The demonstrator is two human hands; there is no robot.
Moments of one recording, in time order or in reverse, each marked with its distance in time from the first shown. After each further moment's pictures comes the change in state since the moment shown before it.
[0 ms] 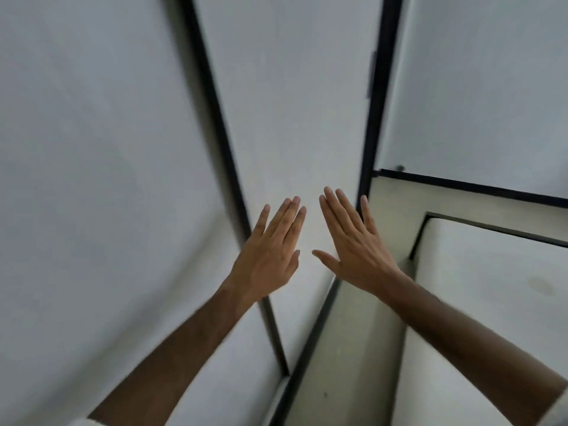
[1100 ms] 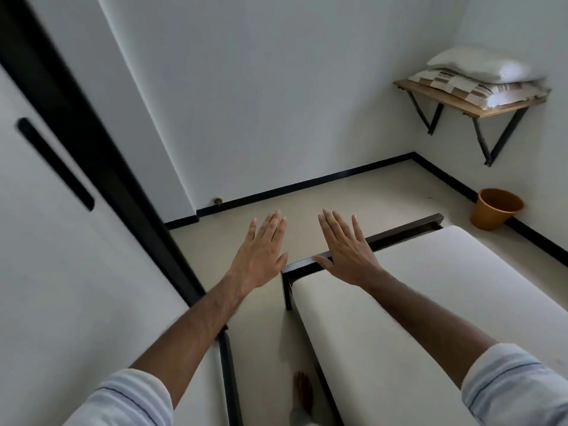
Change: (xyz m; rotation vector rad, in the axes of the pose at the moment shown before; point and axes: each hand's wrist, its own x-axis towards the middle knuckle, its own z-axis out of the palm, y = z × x) left_hand 0.760 0.212 0.391 -0.442 -0.135 0.658; right_hand 0.092 0.664 0.253 -0.253 -0.385 0.850
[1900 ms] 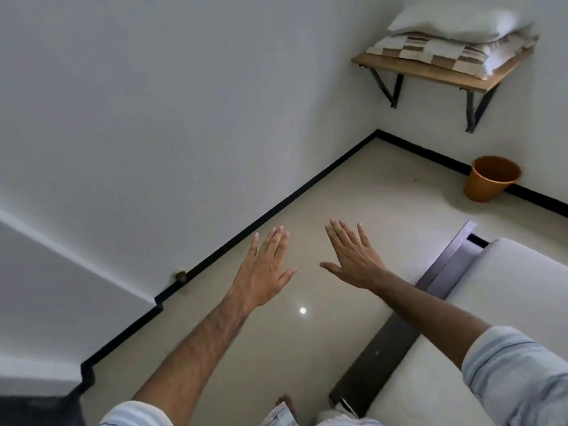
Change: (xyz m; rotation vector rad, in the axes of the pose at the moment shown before) left_hand 0.509 -0.295 0.129 -0.064 -0.076 0.397; right_hand 0.482 0.161 0.148 0.074 -0.184 0.381
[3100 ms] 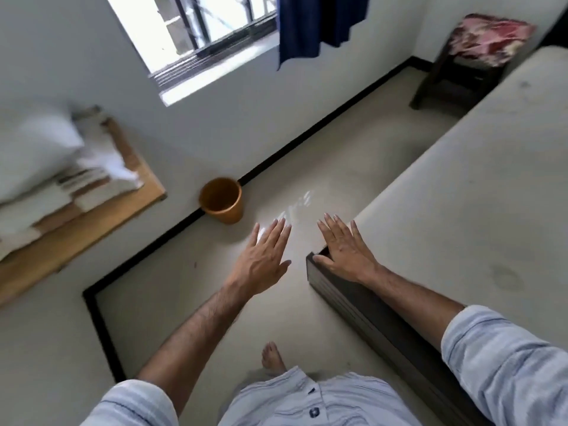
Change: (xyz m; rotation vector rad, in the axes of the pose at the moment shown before) left_hand 0.841 0.336 0.028 0.129 -0.106 1.590; right_hand 0.141 0.527 0.020 0.244 0.092 1.575
